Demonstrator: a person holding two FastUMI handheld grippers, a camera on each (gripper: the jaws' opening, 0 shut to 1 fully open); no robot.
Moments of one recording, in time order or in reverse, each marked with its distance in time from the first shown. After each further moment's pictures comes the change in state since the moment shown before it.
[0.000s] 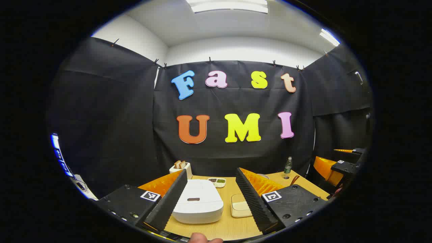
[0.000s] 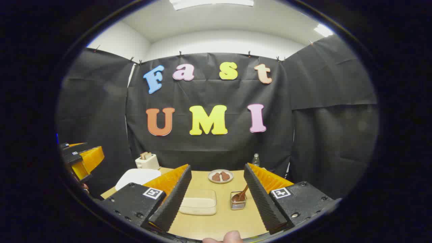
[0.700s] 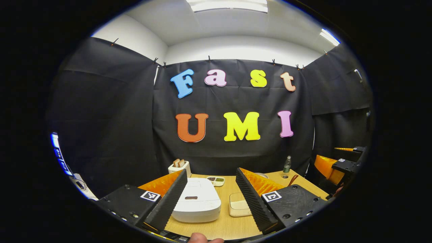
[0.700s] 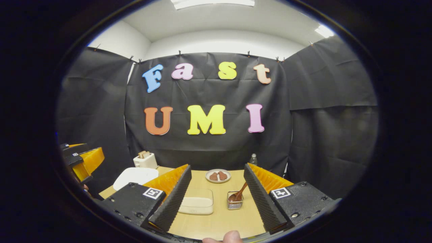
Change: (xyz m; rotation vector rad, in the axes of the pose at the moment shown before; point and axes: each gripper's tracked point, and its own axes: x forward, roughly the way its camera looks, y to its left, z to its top) left arm -0.001 -0.006 -0.004 -0.005 0.013 0.003; right arm 0.002 -0.007 0.000 -0.008 0.002 -0.007
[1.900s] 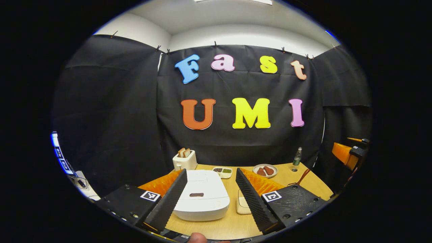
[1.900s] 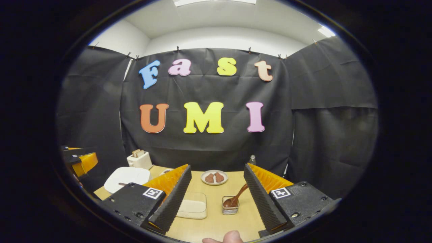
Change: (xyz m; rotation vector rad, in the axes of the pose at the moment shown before) left arm 0.059 0.022 -0.037 -0.013 0.148 0.054; right arm 0.068 -0.024 0.001 -0.013 0.024 0.002
